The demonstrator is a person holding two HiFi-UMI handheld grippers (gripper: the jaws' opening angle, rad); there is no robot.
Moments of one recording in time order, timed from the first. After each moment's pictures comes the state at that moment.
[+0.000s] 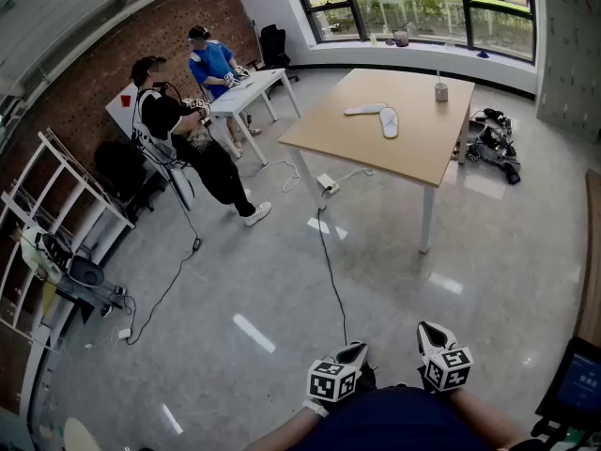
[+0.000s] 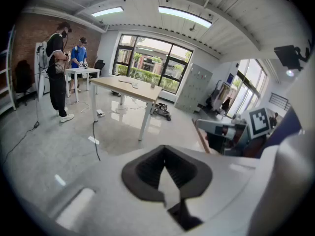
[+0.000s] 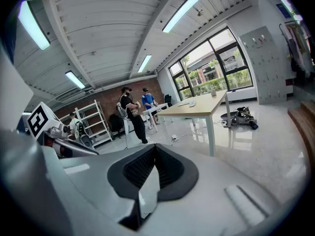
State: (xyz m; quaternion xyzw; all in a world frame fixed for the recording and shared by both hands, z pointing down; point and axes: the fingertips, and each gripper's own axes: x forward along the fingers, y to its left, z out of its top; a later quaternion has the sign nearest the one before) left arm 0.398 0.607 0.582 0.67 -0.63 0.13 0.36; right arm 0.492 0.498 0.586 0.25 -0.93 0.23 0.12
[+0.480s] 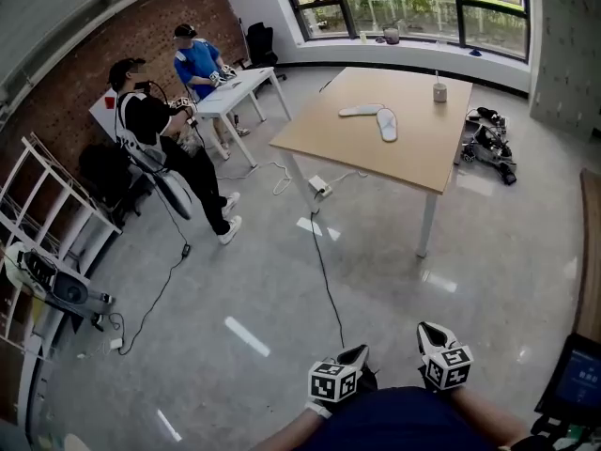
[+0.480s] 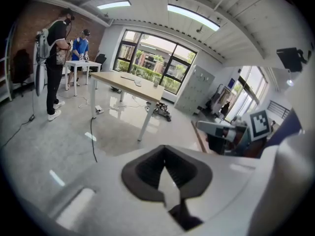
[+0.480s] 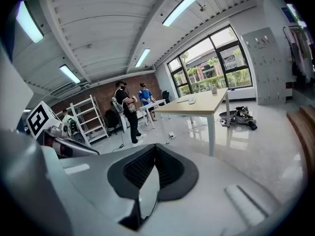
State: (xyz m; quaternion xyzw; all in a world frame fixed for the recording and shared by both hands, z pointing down) left arm 0.342 0.576 0.596 0.67 -0.63 0.10 0.38; right arm 0.437 0.469 0.598 0.25 -0.93 0.23 0.15
